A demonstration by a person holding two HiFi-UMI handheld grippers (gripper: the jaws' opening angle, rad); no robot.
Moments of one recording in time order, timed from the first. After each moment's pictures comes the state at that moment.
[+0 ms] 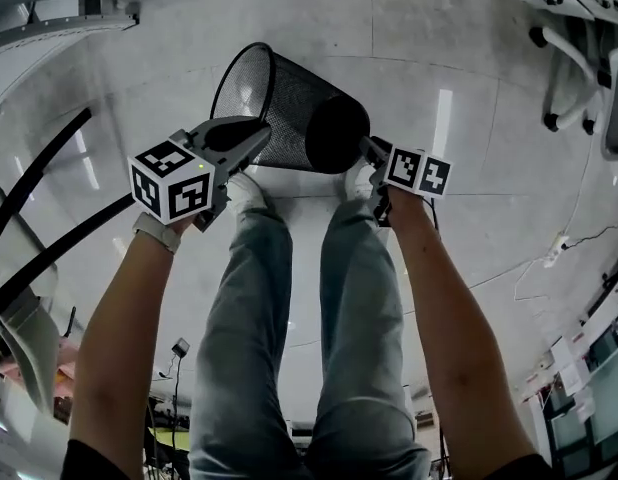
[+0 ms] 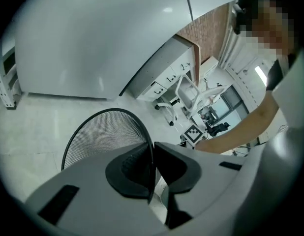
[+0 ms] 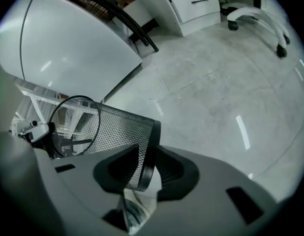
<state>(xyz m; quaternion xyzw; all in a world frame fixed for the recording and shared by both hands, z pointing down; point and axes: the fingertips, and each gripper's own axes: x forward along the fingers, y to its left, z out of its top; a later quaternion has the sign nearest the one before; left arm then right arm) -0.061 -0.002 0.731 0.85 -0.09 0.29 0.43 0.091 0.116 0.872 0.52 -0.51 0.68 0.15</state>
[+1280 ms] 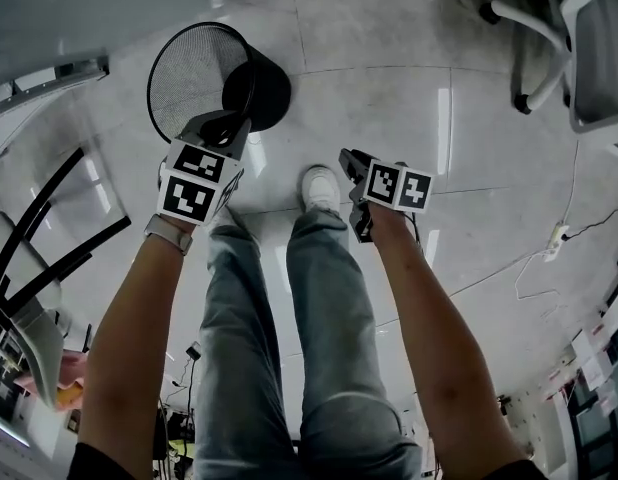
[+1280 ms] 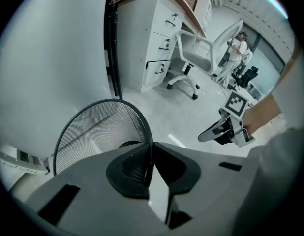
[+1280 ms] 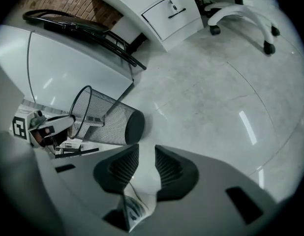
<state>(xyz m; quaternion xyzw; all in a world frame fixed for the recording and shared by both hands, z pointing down) 0.064 -0.015 0.738 0.83 -0.15 0.50 0.20 0.188 0.142 0.836 0.52 -0.50 0.69 0.09</state>
